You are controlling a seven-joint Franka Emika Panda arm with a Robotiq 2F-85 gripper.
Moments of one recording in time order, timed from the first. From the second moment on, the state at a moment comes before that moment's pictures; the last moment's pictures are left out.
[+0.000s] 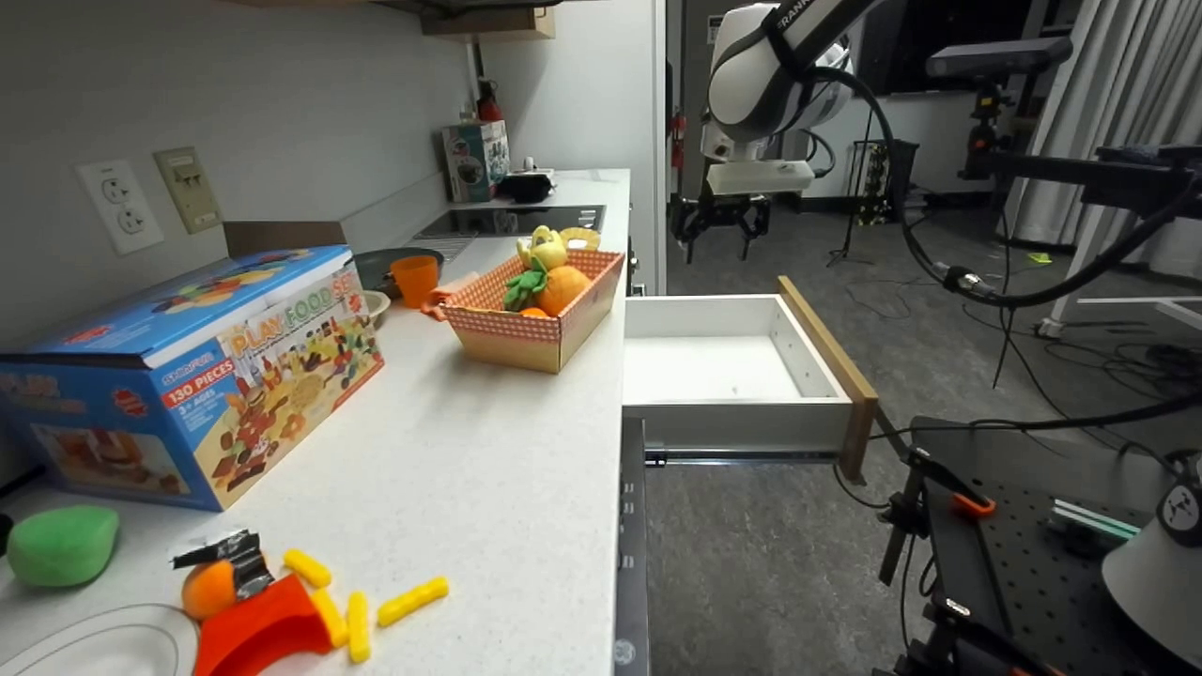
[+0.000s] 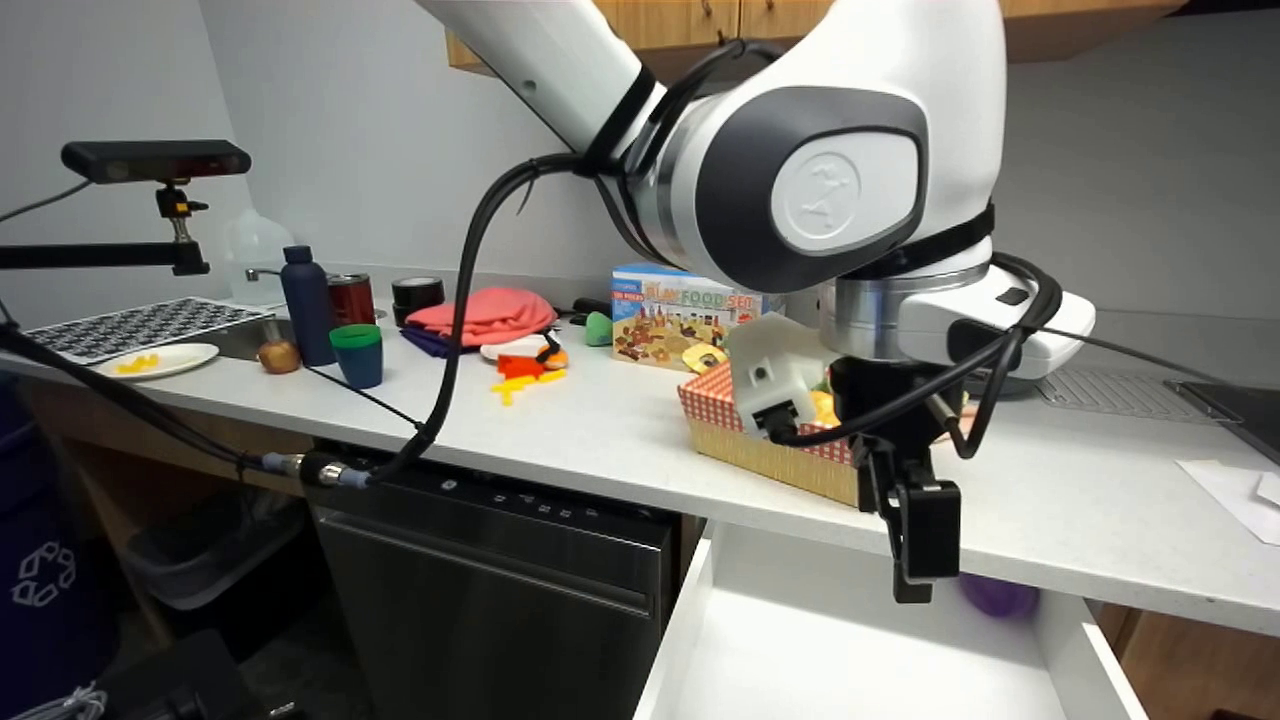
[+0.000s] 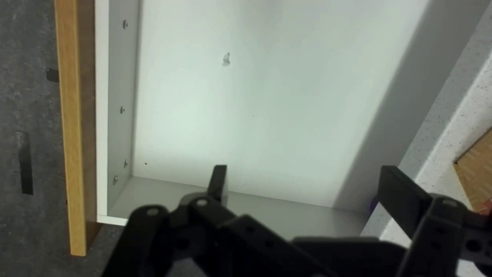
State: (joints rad) arm -0.22 0.18 -0.32 -2.12 0.03 2.46 0.44
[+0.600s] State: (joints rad) arm -0.22 0.21 -0.32 -2.07 -0.05 2.60 0.34
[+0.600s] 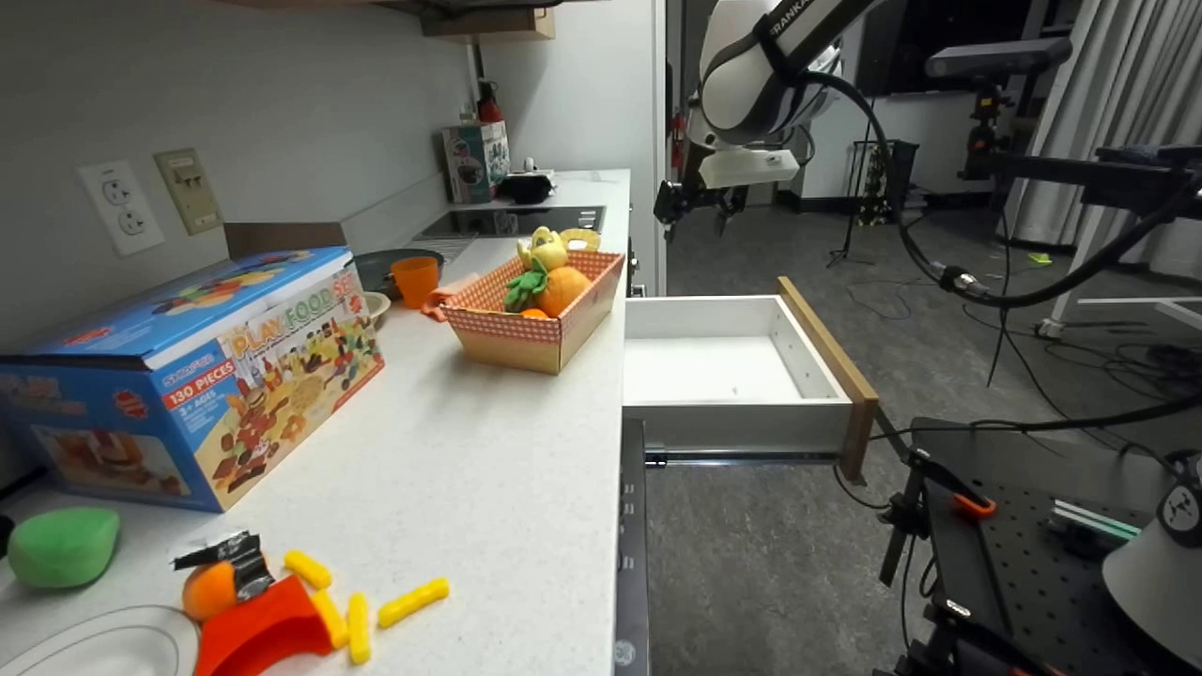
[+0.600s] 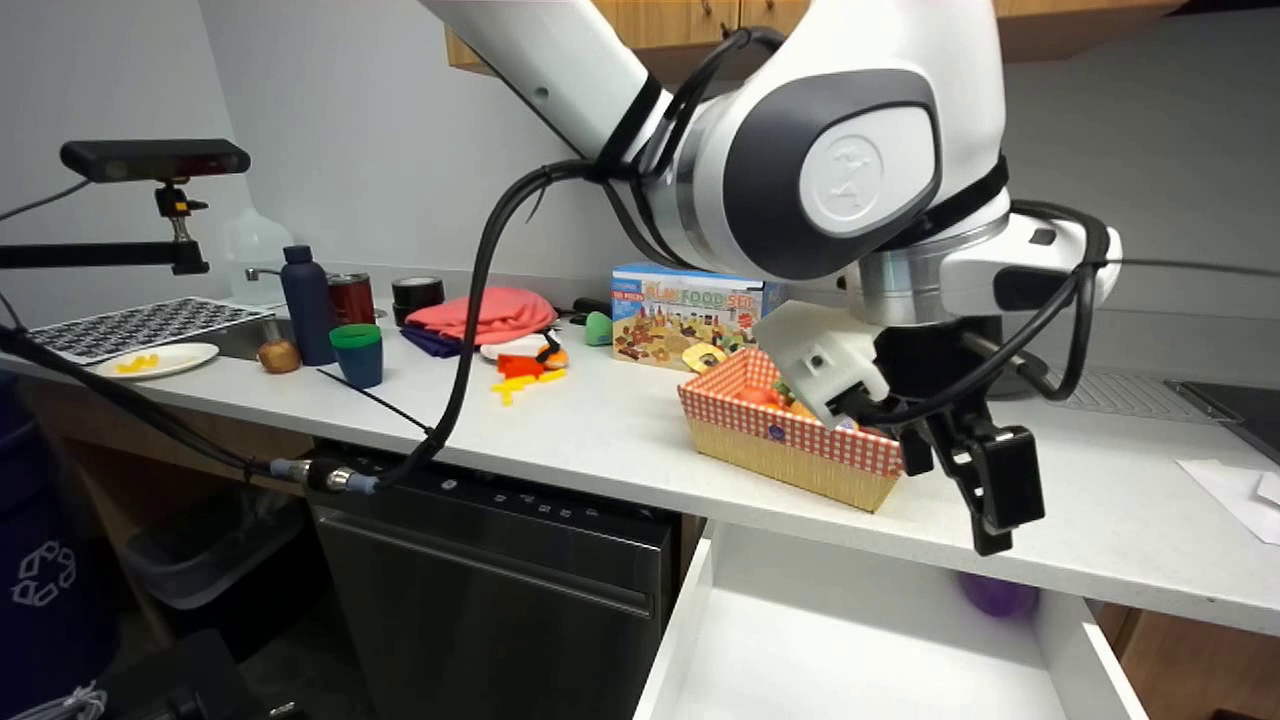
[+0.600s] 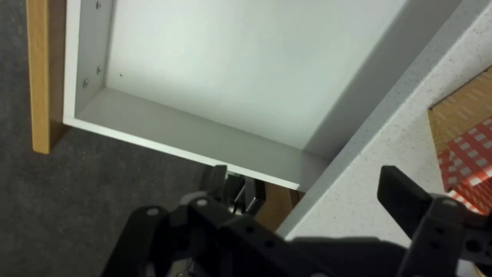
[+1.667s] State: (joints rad) arm -0.24 0.34 -0.09 -1.84 0.16 2.54 -0.31
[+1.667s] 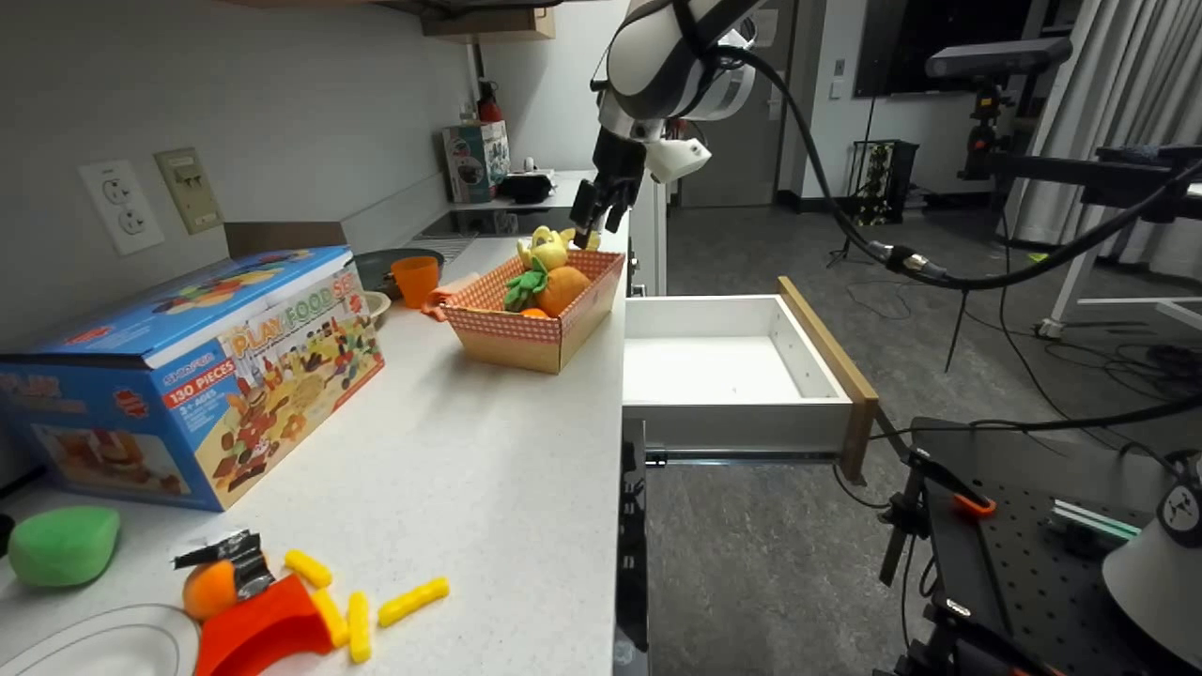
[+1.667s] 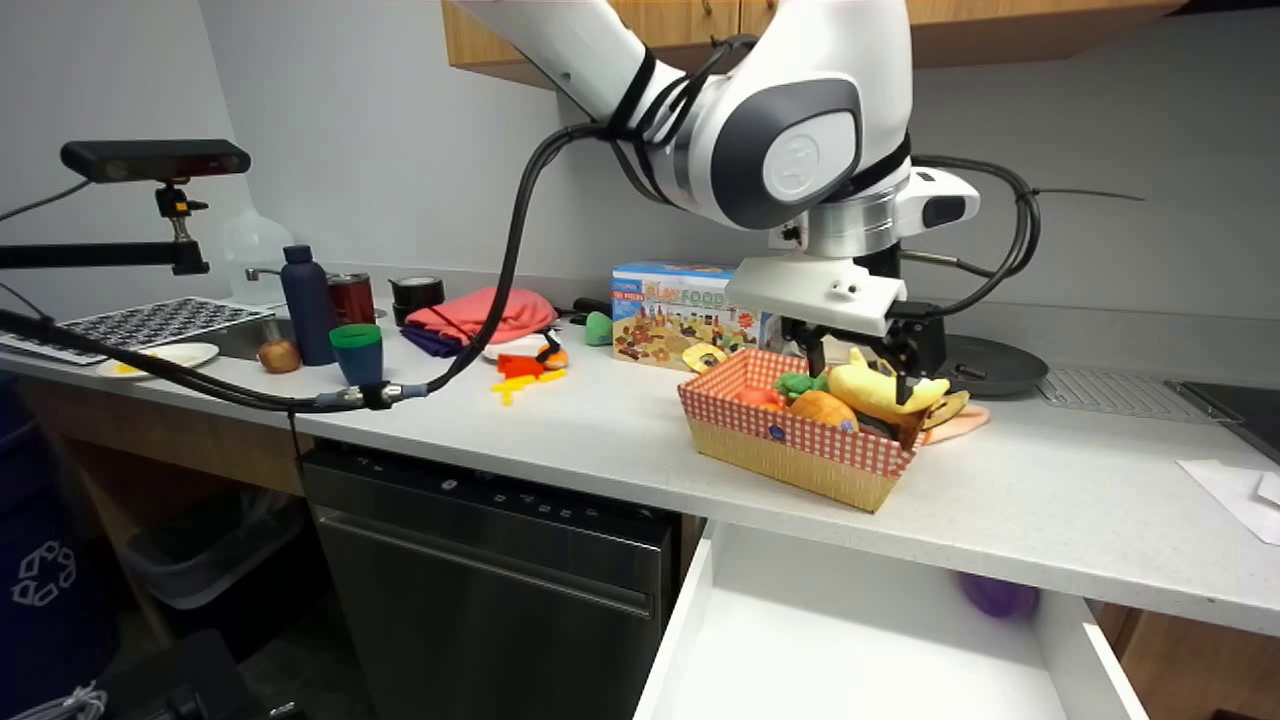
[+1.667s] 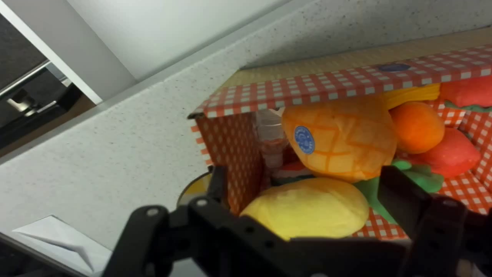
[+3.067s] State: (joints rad) arm -0.26 0.61 0.00 -1.52 0.16 2.28 -0.44
